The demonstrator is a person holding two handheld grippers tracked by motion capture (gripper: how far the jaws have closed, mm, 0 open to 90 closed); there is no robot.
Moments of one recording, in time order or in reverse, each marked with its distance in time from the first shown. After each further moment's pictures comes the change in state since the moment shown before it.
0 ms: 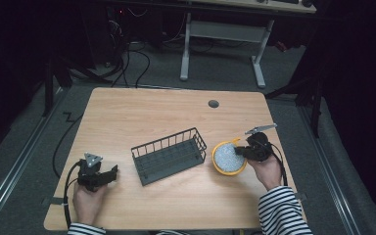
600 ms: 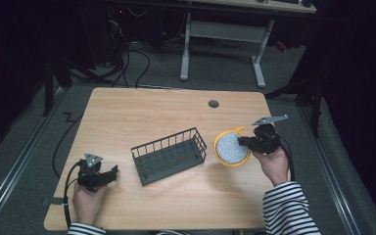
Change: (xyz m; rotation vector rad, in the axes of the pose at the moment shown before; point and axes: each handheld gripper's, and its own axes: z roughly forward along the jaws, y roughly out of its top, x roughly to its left) left arm 0.000 0.000 0.000 0.002 -0.002 0.001; right arm 0.003 0.022 -0.038 -0.093 0.004 -0.036
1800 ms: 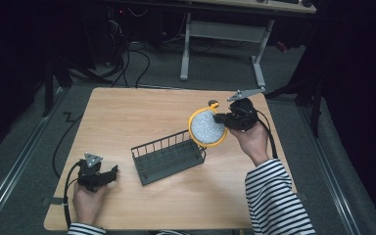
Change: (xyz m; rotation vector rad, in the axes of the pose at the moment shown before) left arm 0.000 0.000 0.000 0.000 -0.001 -0.001; right arm 0.049 0.091 0.003 -0.096 0.080 -0.148
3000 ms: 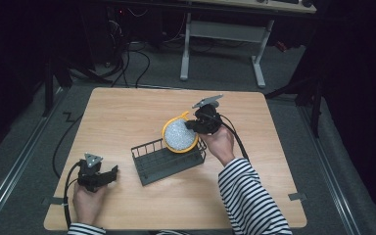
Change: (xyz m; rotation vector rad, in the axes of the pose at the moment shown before) left arm 0.000 0.000 0.000 -0.002 0.000 0.001; right arm 0.035 0.008 0.092 0.064 0.062 -0.018
